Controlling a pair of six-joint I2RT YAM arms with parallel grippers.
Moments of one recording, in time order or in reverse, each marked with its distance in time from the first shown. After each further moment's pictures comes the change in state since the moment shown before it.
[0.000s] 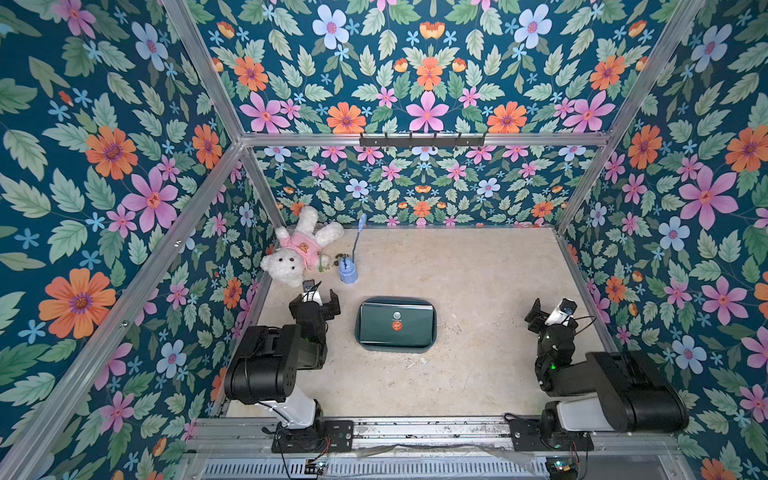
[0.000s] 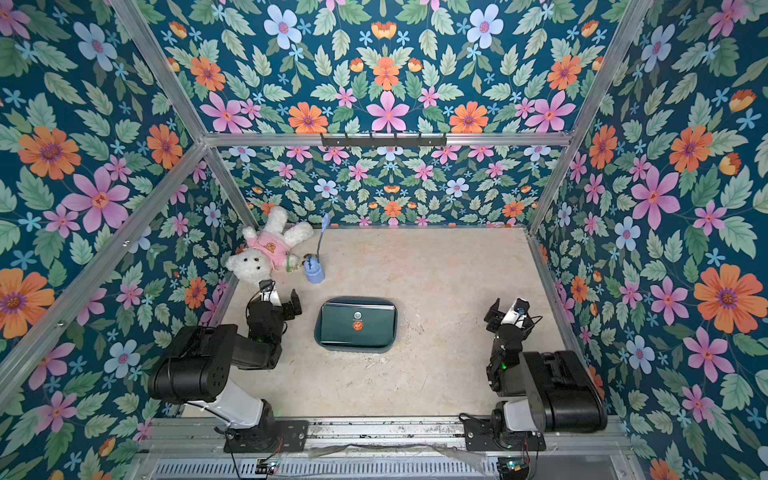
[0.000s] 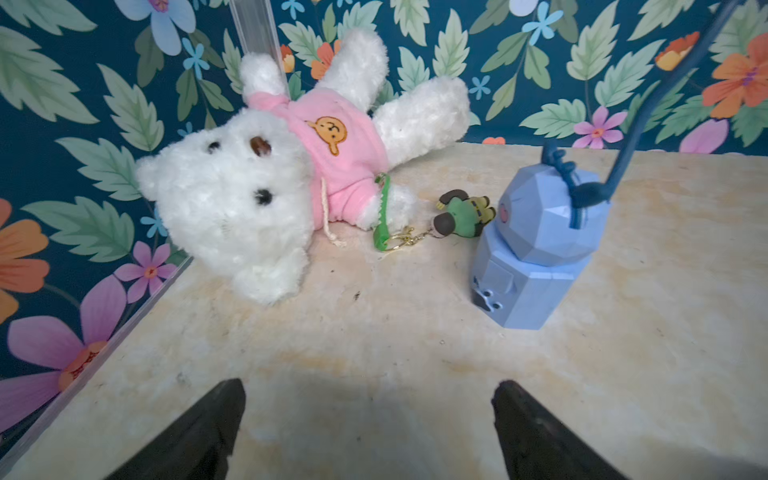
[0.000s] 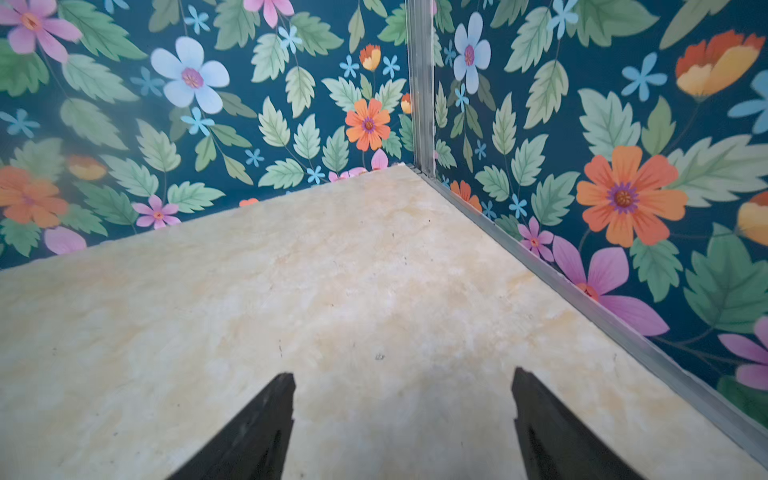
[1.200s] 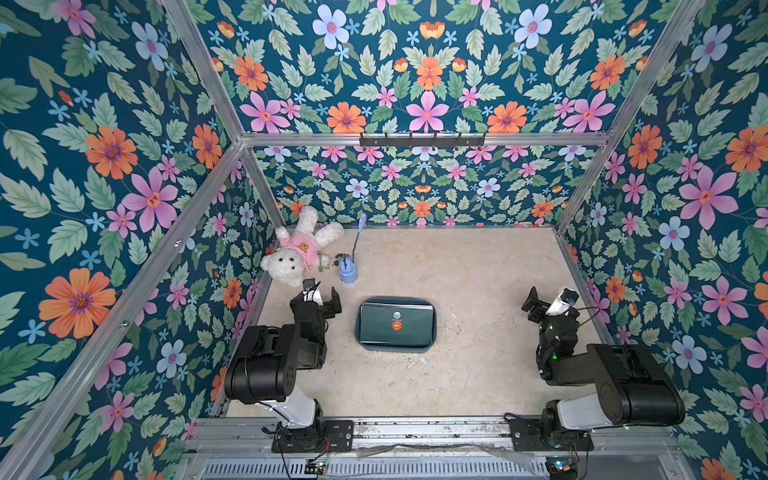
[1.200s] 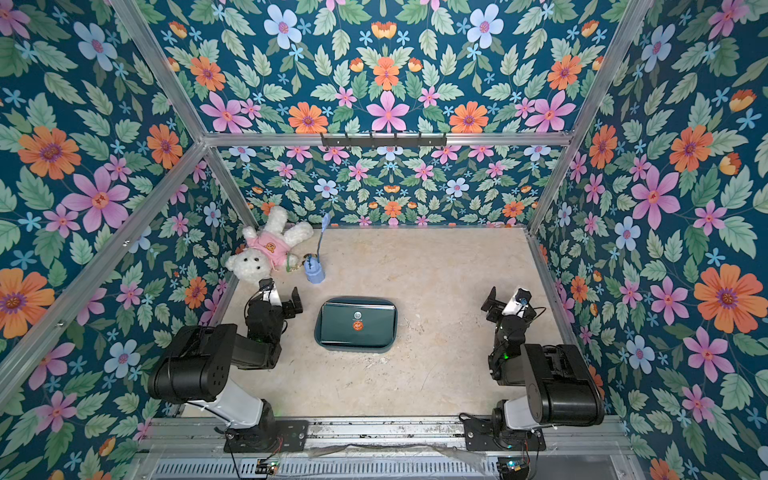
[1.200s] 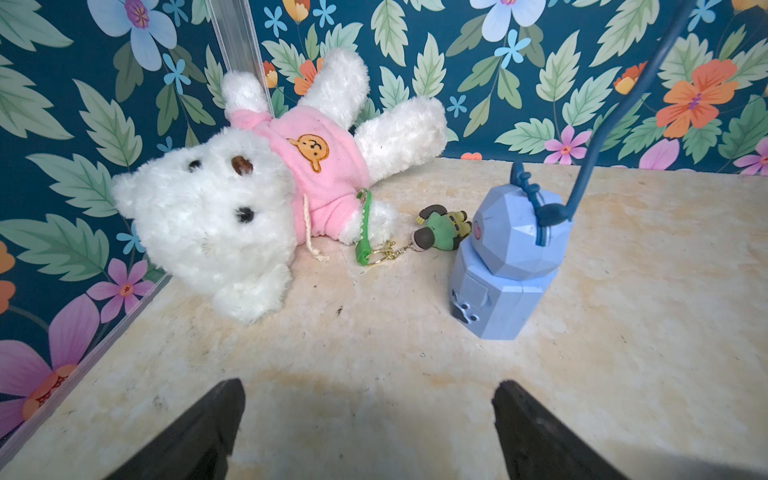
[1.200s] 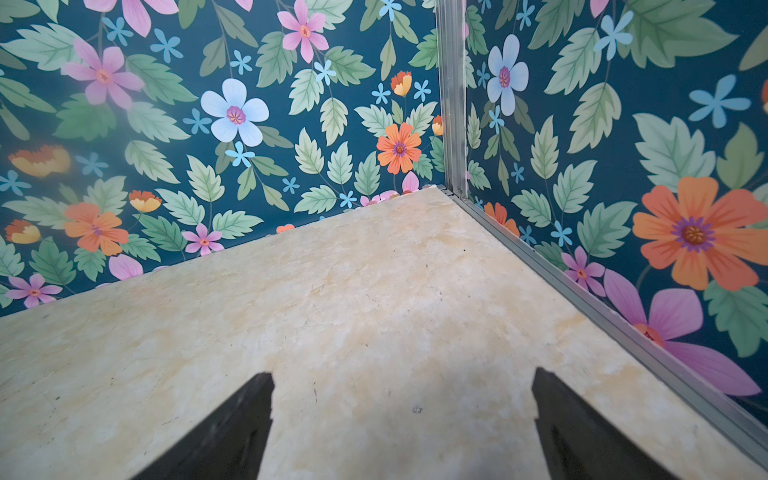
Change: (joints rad) left arm 0.005 0.002 0.001 0.026 0.041 -0.007; right arm -0.060 -0.007 0.077 -0.027 -0.128 0.025
